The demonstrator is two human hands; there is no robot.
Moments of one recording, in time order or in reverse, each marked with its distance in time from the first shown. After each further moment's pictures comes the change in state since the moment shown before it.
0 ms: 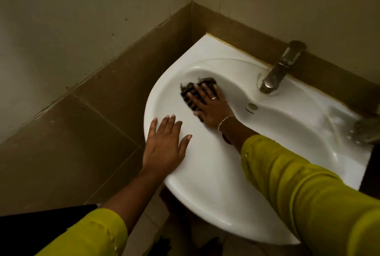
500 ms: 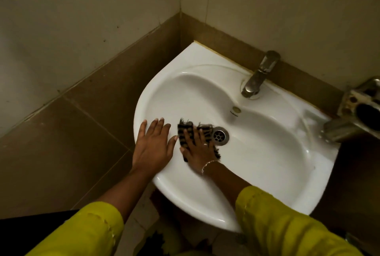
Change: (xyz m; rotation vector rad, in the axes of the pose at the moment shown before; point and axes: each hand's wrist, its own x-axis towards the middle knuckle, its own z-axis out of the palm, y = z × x) left_hand 0.000 0.000 -0.001 0.020 -0.033 -0.008; right_hand -0.094 -0.082 -0.011 0.525 -0.421 0.348
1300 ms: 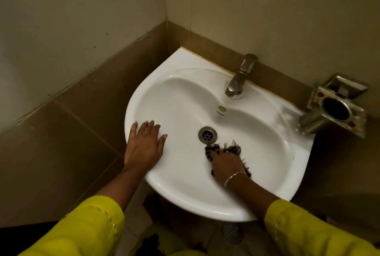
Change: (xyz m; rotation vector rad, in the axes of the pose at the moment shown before) left_hand 0.000 -0.002 0.004 -0.033 0.022 0.004; right_hand -0.075 0.051 -0.032 -0.333 0.078 0.150
